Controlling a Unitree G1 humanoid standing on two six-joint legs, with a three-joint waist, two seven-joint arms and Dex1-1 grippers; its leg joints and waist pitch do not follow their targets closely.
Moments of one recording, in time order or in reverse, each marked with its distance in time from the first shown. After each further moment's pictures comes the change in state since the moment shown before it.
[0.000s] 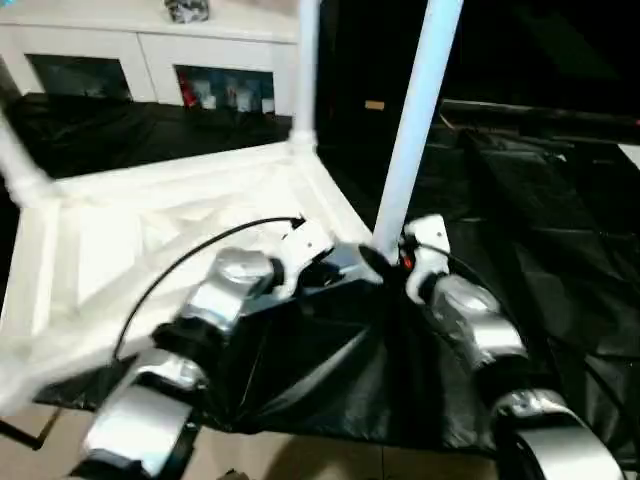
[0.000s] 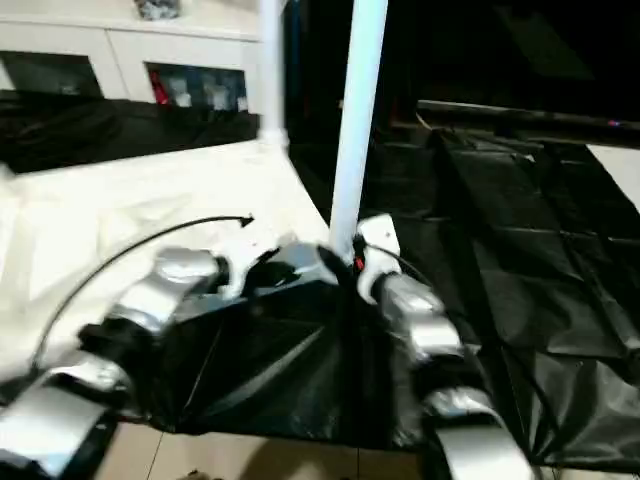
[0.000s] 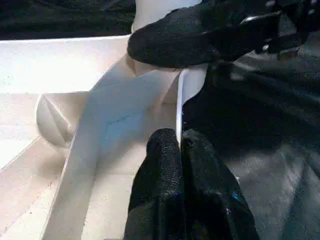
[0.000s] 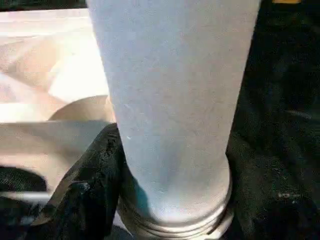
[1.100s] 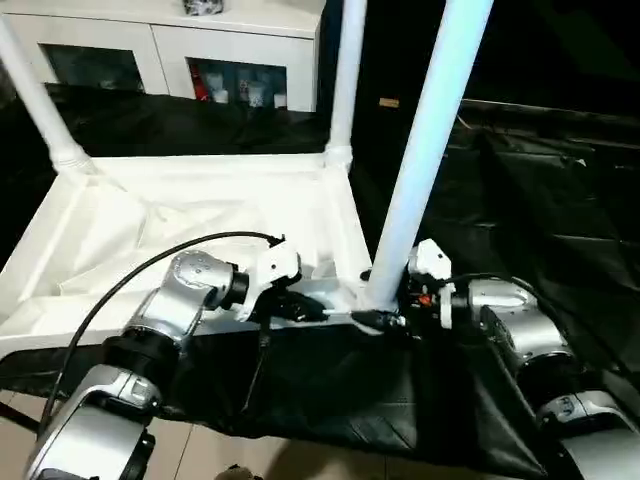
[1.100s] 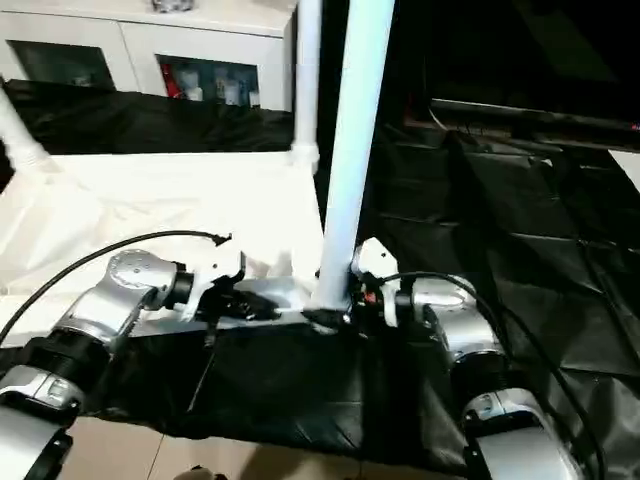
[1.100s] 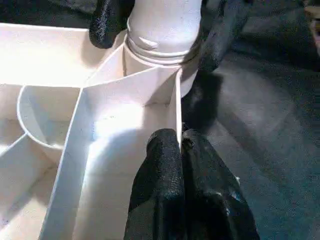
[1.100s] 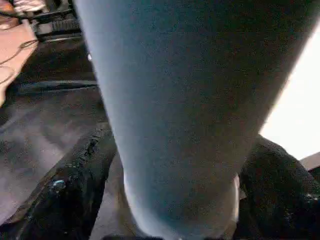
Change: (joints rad) left arm 0.097 0.218 -0.045 -0.153 -0.121 -0.057 -0.545; right arm 0.059 -0.254 0.182 -0.138 0.028 -0.017 0.880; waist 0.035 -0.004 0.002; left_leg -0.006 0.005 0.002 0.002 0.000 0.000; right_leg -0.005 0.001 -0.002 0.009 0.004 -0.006
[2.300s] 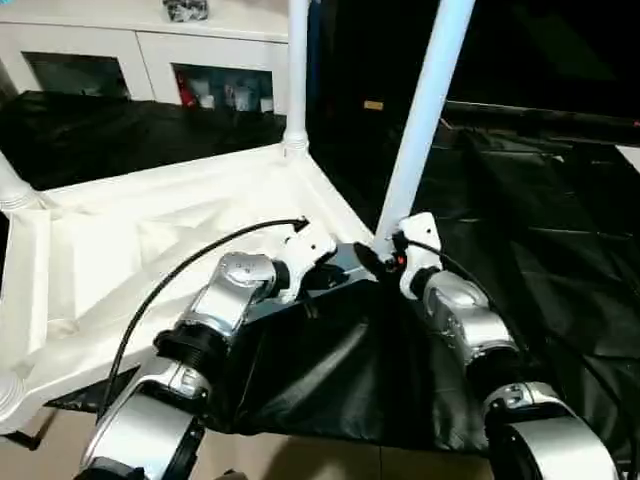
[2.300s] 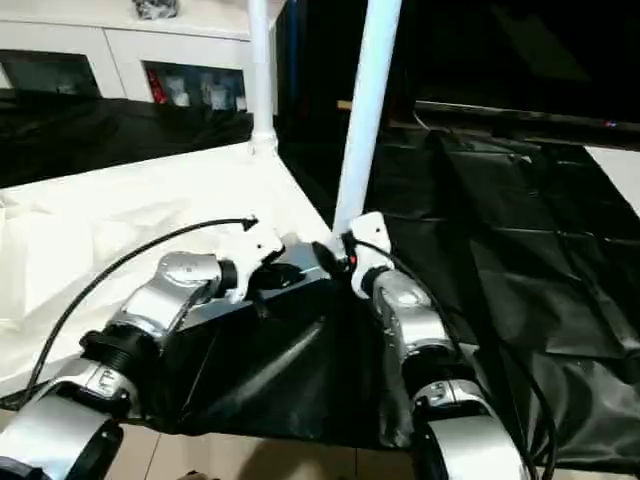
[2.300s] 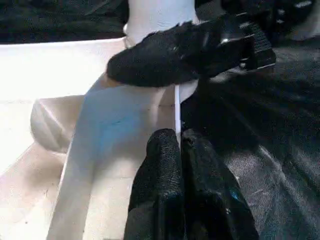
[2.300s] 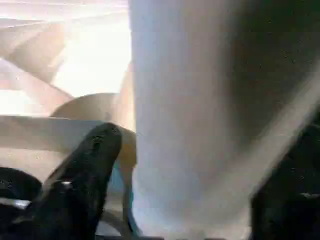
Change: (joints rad) left arm -0.060 -0.180 0.032 0.076 0.109 0.071 0.435; right arm -0.070 0.240 -0.157 0.143 -0.067 0.009 -0.777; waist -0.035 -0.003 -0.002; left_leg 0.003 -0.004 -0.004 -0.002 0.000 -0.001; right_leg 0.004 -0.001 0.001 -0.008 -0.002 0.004
